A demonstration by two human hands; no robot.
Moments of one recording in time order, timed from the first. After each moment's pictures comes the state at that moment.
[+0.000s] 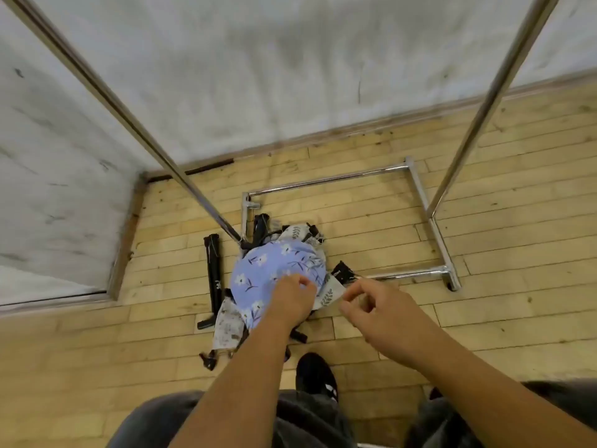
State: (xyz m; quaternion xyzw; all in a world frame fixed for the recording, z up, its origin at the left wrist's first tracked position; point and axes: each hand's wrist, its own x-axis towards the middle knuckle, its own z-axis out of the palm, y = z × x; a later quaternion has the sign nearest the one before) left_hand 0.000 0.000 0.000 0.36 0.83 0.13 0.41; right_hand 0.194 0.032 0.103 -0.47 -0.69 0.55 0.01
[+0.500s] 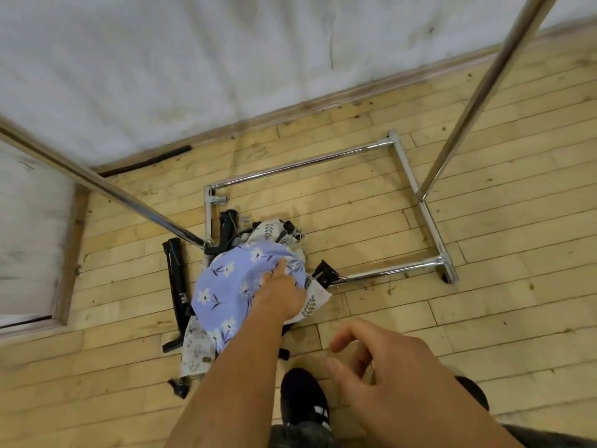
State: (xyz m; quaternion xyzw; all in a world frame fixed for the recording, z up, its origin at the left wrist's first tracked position) left_hand -0.050 0.069 -0.151 0.48 0.78 -0.19 0.36; right_hand 0.194 0.056 0.091 -0.49 -0.66 0.56 -0.08
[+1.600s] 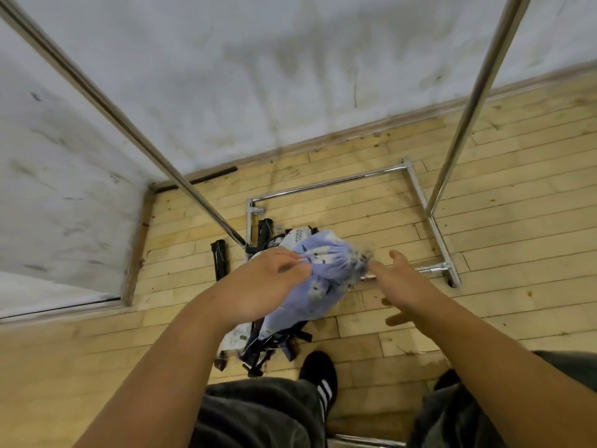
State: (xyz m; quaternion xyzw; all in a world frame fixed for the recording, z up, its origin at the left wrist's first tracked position) left_hand -0.001 -0.009 0.180 0.49 0.75 0.05 0.44; right_hand 0.203 0.073 0.099 -0.60 -0.47 0.65 0.02
